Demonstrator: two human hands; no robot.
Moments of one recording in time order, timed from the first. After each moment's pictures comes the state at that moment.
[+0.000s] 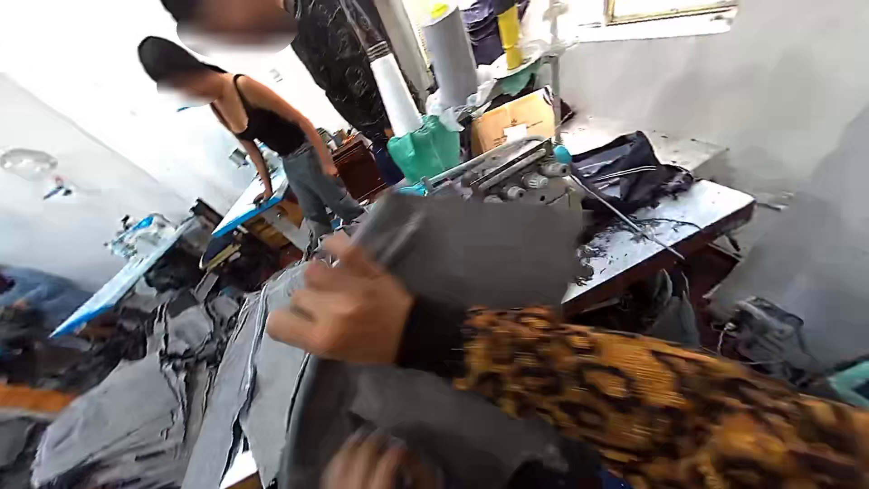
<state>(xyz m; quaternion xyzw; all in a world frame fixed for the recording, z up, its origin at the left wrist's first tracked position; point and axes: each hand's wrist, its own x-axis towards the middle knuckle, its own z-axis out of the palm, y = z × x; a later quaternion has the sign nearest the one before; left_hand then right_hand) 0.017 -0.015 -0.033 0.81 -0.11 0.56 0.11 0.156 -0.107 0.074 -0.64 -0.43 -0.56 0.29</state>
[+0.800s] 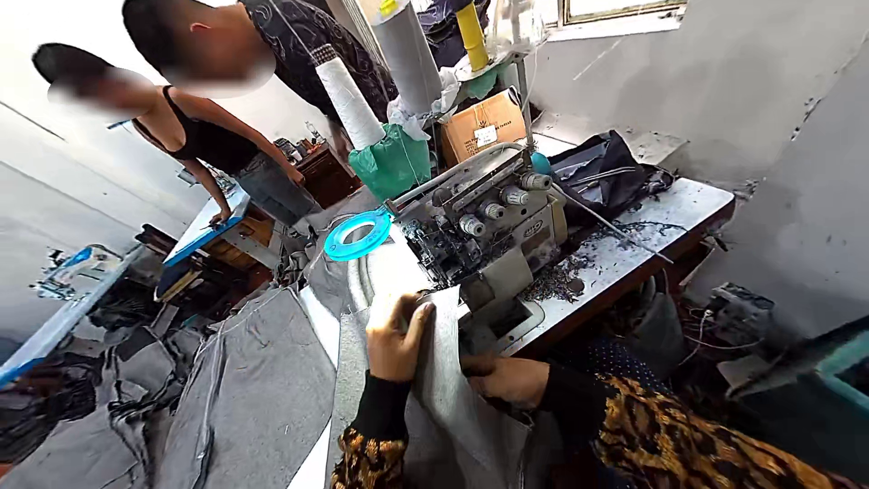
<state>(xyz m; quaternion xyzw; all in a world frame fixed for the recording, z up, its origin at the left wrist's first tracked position) 0.220 -0.037 -0.038 0.87 -0.25 0.28 0.33 0.157 -0.230 -0.071 -0.55 -0.26 0.31 0.73</state>
